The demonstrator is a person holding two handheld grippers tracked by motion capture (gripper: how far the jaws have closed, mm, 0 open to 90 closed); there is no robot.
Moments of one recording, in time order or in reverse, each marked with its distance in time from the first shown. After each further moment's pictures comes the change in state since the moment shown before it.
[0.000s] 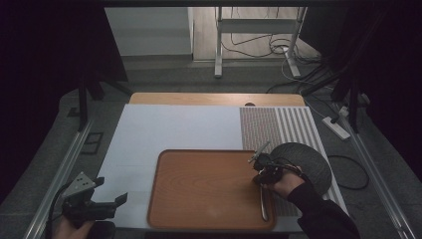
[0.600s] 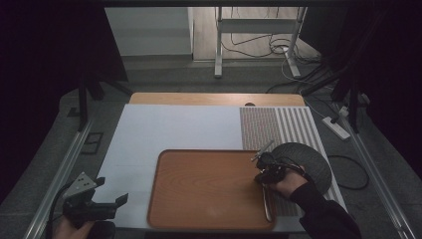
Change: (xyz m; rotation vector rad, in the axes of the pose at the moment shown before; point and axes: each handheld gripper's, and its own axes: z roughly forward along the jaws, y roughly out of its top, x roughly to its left) left arm -0.001 0.000 0.000 0.006 -0.001 0.012; right arm -0.004 -0.004 -0.006 -0.028 0.006 0.025
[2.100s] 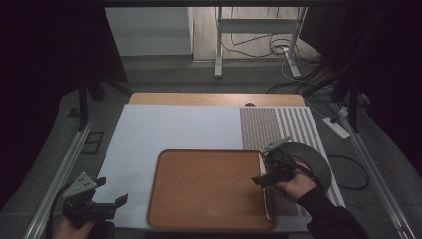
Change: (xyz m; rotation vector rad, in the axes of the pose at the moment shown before) left arm 0.001 0.000 0.000 -0.002 -0.017 0.003; right arm 0.006 -0.010 -0.033 -0.200 -0.089 0.129
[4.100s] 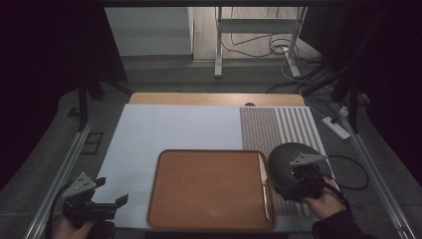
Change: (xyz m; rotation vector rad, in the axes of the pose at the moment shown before) left arm 0.001 0.000 0.000 0.001 -0.006 -0.004; right arm -0.003 -0.065 -0.044 -0.147 -0.129 0.107
